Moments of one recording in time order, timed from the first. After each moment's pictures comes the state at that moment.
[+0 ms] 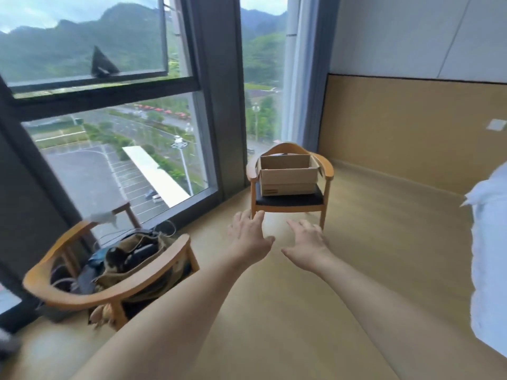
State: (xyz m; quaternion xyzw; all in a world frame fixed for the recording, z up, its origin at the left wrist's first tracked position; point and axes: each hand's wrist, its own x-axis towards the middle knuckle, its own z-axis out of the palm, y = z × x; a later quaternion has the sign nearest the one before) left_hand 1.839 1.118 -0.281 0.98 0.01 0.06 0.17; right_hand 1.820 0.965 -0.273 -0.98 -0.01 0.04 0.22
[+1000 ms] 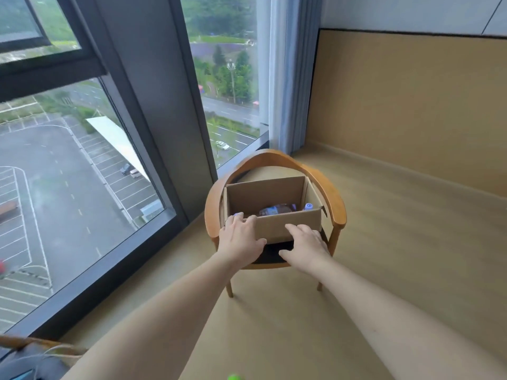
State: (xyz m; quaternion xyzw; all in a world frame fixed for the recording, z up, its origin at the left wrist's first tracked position) left_hand 2.509 1.036 -0.345 0.99 -0.05 -0.04 0.15; right_hand 2.476 0.865 -0.348 -0.97 0.06 0.11 0.22
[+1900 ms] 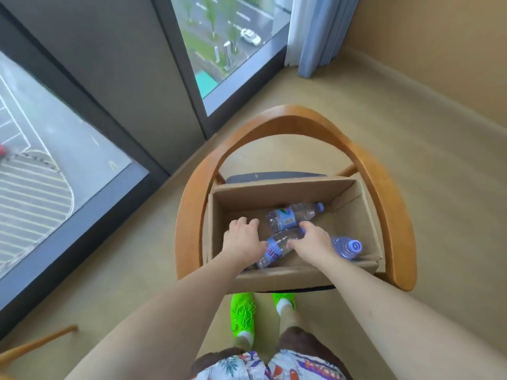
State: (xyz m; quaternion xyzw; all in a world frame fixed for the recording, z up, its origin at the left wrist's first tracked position) left_hand 2.884 1.028 -0.551 0.94 0.01 -0.30 0.15; right_hand 2.873 0.852 -0.542 -0.87 0.22 0.32 0.29
